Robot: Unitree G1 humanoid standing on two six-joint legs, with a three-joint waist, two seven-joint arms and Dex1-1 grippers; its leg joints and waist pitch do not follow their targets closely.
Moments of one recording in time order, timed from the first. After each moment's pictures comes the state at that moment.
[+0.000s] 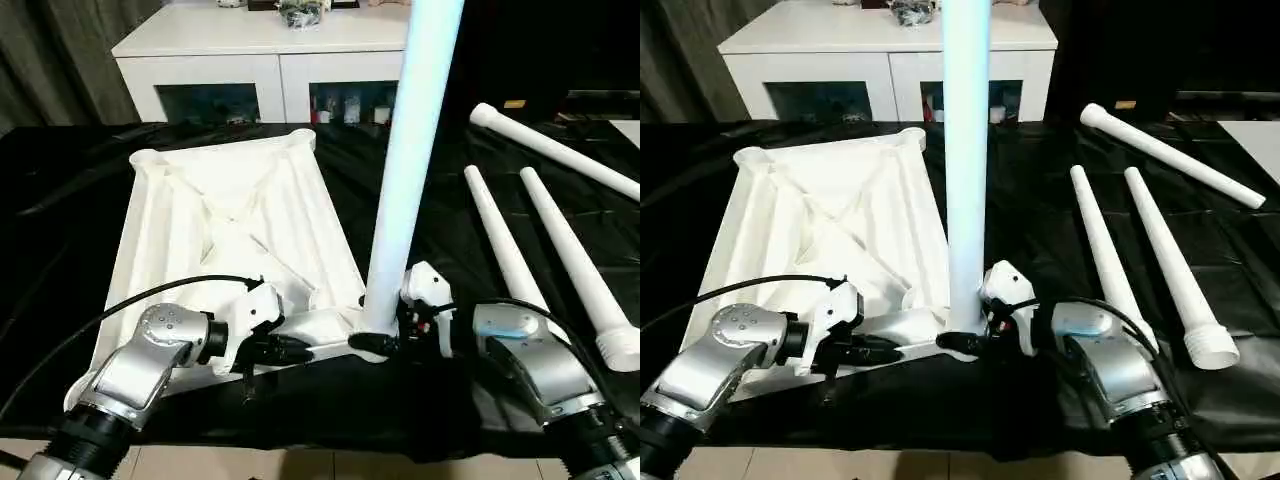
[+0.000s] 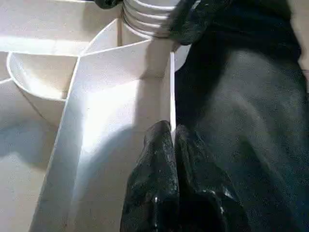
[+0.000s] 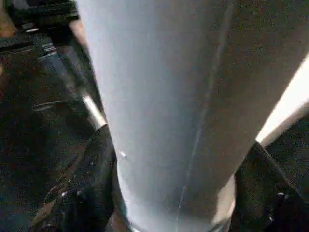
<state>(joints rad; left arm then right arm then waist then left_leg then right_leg) -0.32 0.45 -0.30 0.20 -0.10 0.29 -1.12 -0.32 -0.37 0.23 0.24 0.13 0.21 0.95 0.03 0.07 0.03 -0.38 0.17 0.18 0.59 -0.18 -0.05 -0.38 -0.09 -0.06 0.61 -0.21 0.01</state>
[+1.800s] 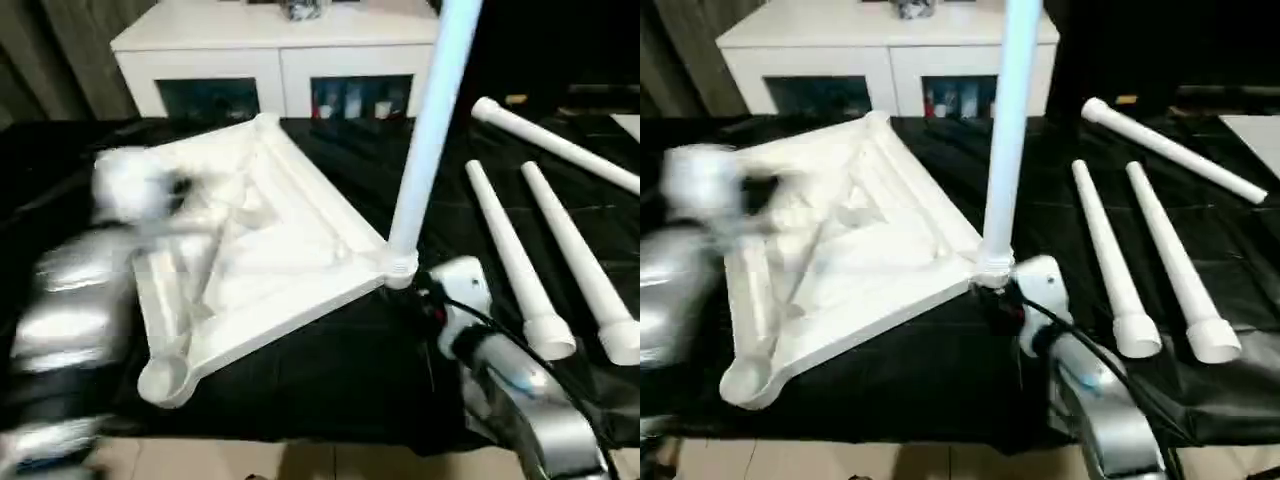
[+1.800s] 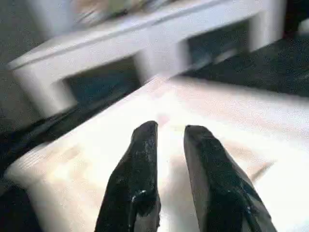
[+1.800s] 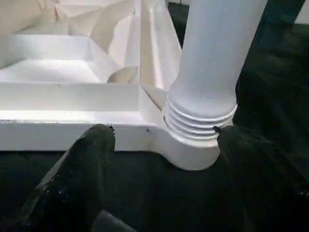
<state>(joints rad) -0.39 0.48 0.26 0.16 -0.08 0.30 -0.43 -0.03 -0.22 0.09 -0.20 0.07 0.41 0.35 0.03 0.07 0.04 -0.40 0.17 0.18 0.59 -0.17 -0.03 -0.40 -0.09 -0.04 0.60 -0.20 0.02</state>
